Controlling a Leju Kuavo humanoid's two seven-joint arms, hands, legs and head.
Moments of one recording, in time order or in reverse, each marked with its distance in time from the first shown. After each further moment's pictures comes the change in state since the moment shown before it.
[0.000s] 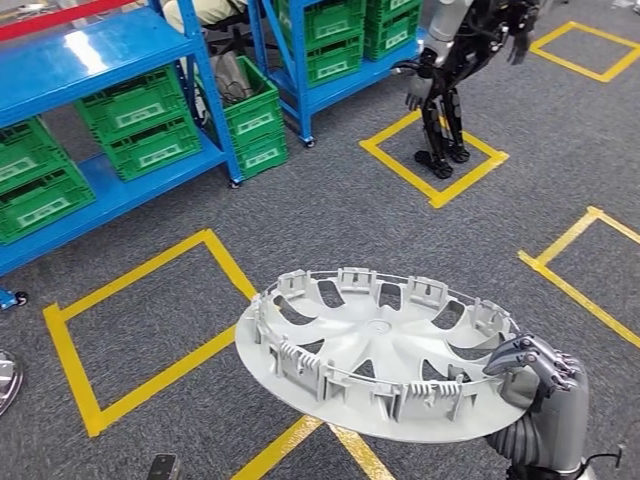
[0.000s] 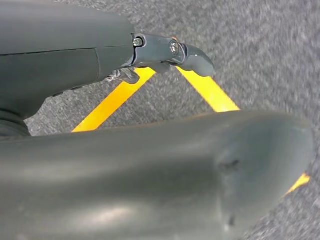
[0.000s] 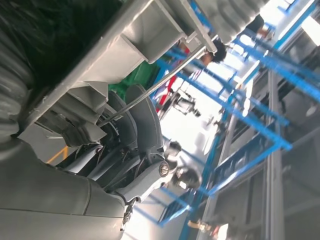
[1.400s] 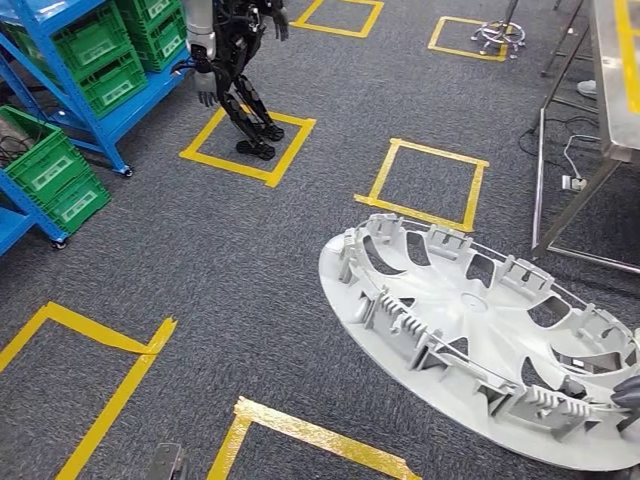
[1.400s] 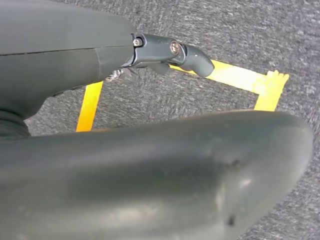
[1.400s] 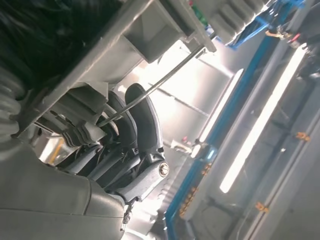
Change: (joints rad) left arm -0.028 -0.021 0.001 0.000 -0.002 -0.008 -0.012; right arm 0.164 0.084 -0.225 -0.197 -0.045 -0.110 -0.081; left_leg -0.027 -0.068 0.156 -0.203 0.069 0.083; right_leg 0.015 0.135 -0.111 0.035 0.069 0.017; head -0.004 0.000
